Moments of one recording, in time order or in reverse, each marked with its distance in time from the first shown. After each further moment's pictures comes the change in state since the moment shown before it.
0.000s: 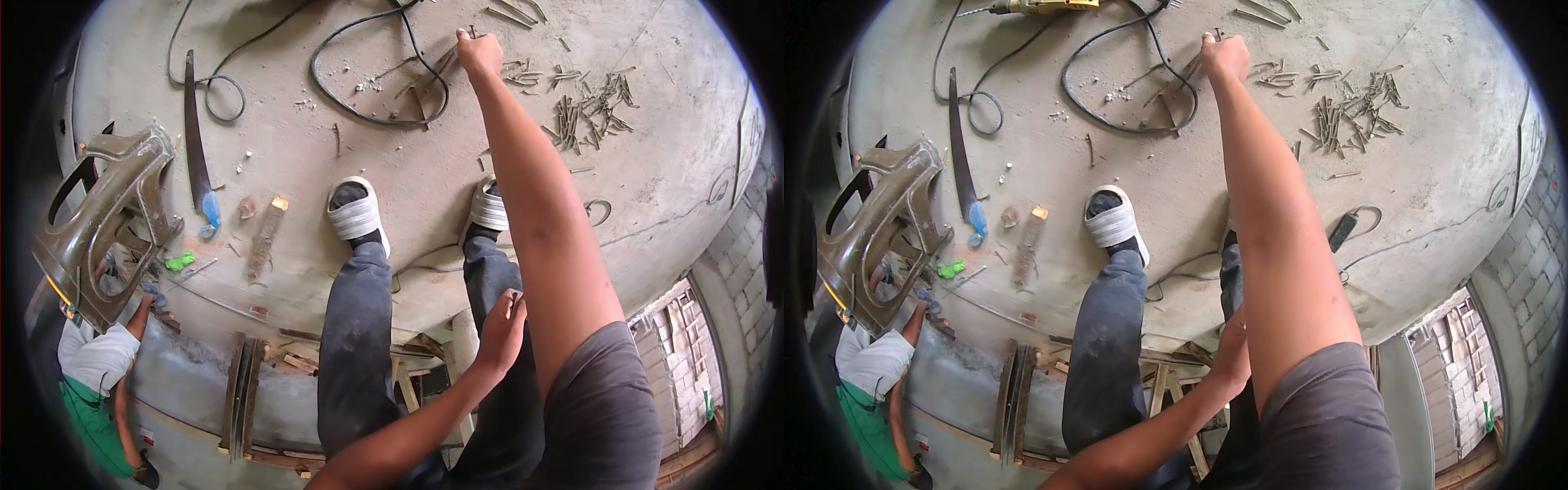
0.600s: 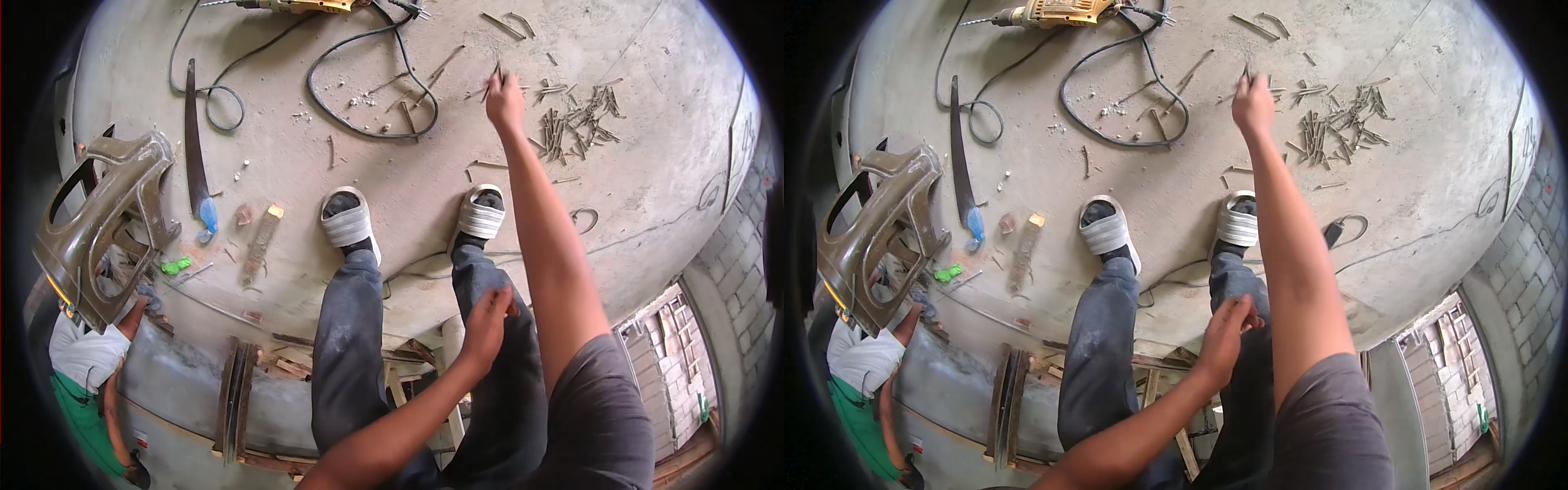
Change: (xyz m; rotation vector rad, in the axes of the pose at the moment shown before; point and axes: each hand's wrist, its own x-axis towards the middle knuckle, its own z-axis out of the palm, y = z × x) left_hand 0.009 0.016 0.005 -0.025 -0.014 0.015; right_hand 0.004 0.087 -0.040 -0.023 0.086 -0.416
